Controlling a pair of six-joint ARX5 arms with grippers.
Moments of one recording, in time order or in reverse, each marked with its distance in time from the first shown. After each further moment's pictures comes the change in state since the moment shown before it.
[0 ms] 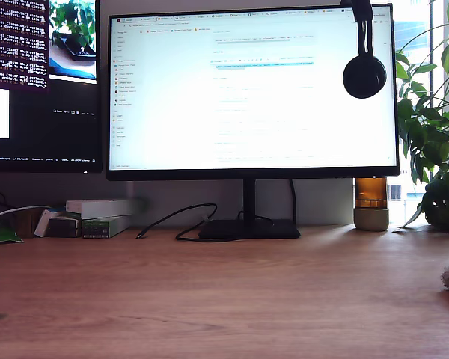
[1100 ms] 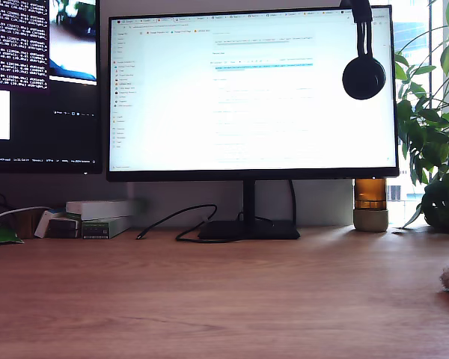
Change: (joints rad) left arm 0.000 -0.354 -0.272 -0.292 0.008 -0.008; right arm 0.000 -0.330 -0.276 -0.227 -0.055 0.000
